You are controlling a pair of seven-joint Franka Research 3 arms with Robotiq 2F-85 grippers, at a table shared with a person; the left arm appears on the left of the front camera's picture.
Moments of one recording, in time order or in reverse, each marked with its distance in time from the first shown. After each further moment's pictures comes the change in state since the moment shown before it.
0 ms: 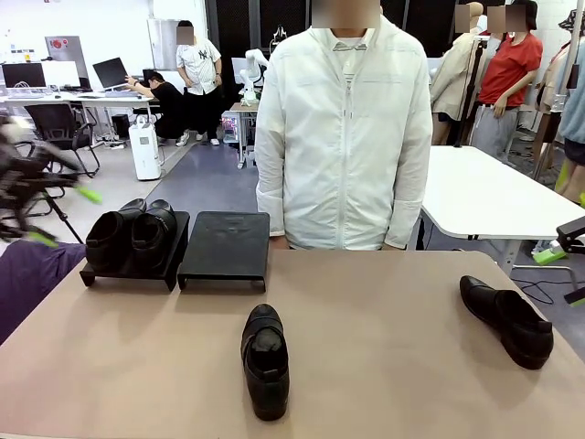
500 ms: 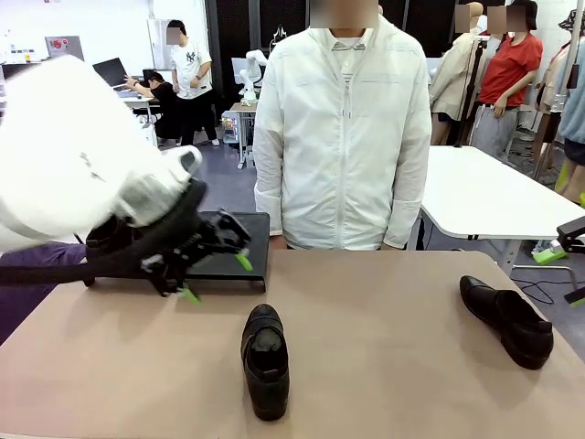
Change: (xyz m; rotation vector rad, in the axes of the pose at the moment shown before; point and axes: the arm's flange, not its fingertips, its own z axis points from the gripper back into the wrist) left arm -0.120 -0.128 -0.183 0.168 0.060 -0.083; right arm -0.001 0.000 0.001 0.000 -0.002 0.001
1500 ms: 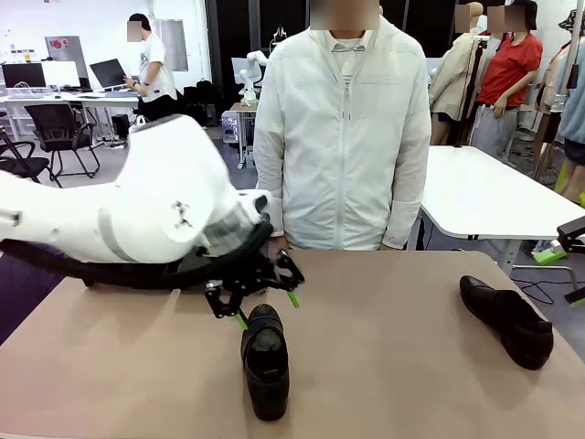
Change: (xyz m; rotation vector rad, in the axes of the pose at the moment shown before) left arm -0.009 -0.050 -0.094 0.111 0.085 -0.182; right arm 0.000 0.000 0.000 -0.001 0.000 0.000
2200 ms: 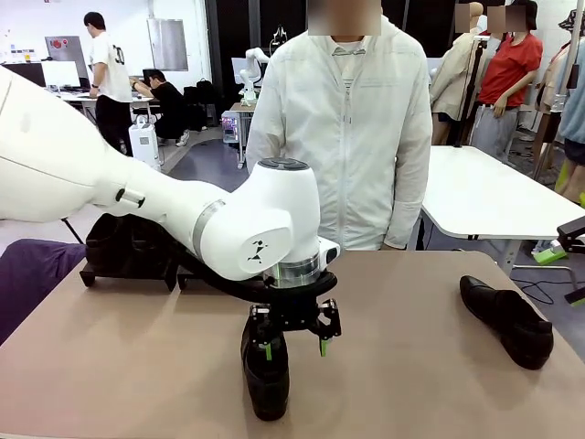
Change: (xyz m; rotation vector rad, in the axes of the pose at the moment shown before) left arm -0.008 -0.049 -0.084 0.282 0.093 -0.089; right arm 0.000 0.000 0.000 0.000 0.000 0.000
